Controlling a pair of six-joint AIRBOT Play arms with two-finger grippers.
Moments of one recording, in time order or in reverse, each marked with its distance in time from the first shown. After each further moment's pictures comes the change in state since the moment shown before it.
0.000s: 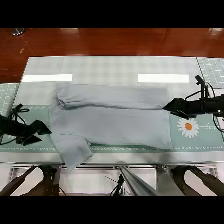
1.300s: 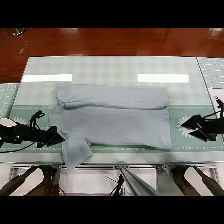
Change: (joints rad) left arm -0.120 -0.038 -0.167 -0.245 0.069 0.131; right arm -0.340 0.081 -0.127 -0.259 0.153 0.136
